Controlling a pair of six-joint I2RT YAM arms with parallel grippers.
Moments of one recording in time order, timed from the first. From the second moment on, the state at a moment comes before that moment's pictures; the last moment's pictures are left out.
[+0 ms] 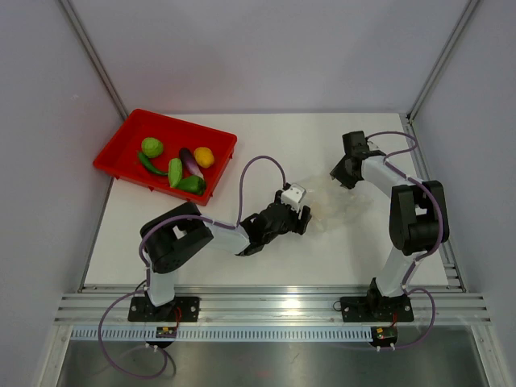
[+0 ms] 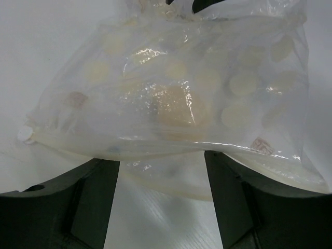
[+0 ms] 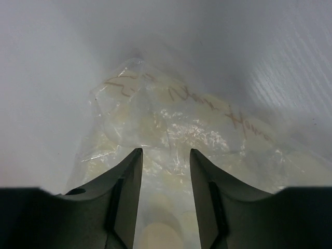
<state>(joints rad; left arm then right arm) -1.03 1.89 0.86 0.71 -0.27 -0.25 0.15 1.80 1.22 -0.45 0.16 0.82</state>
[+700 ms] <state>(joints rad) -1.03 1.94 0.86 0.83 -0.27 -0.22 0.18 1.59 1.14 -0.43 0.12 0.81</state>
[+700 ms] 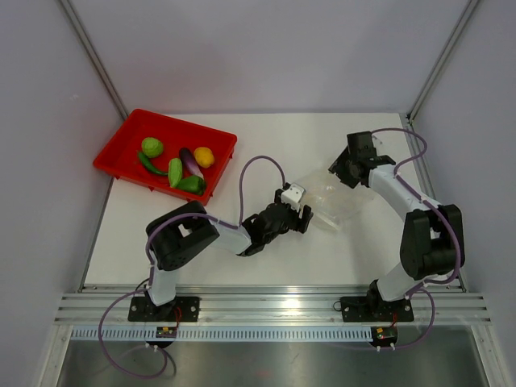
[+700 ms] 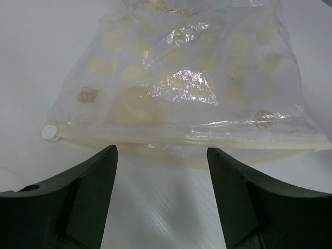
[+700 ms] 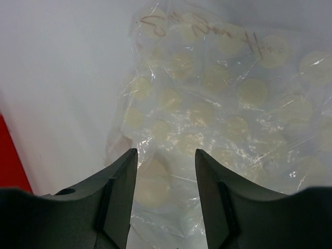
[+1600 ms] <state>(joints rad) -1.03 2.00 0.88 0.85 -0.29 -0.21 0.25 1.73 1.15 -0.42 0.08 0.79</state>
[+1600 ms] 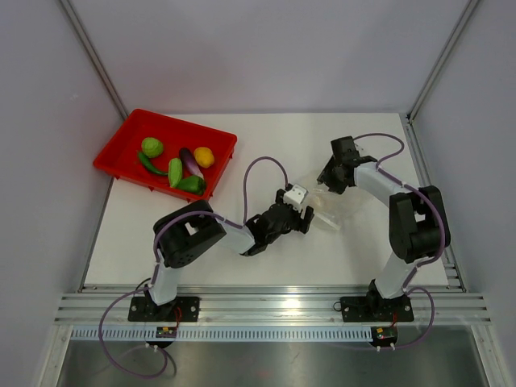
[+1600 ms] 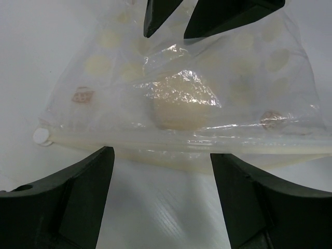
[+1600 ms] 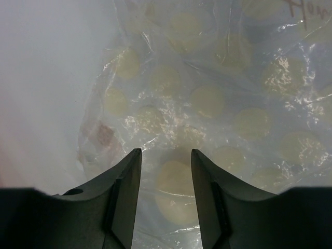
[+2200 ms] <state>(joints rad) -1.03 2.00 0.95 0.83 -0.23 -0.22 0.28 1.76 1.16 -0.44 0.09 0.80</state>
